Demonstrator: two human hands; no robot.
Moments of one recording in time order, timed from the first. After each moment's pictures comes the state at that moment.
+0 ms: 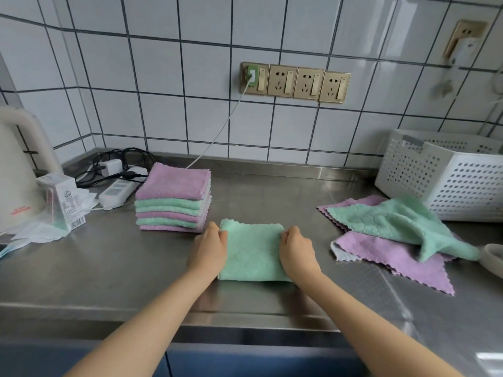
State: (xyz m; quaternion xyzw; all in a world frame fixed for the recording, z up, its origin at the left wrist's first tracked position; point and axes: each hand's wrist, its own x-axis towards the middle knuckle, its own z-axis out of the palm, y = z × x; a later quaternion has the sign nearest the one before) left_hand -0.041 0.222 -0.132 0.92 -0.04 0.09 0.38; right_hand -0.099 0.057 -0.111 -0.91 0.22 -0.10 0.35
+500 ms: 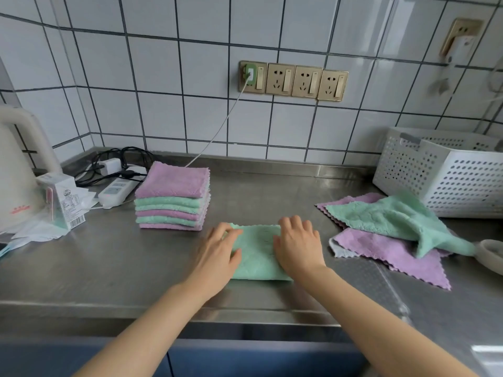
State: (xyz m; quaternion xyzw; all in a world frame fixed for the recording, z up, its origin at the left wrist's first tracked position) left_hand -0.070 0.233 -0.134 0.91 -0.27 0.19 0.23; right_hand -0.099 0.049 -0.114 -0.98 0.09 -0.19 0.02
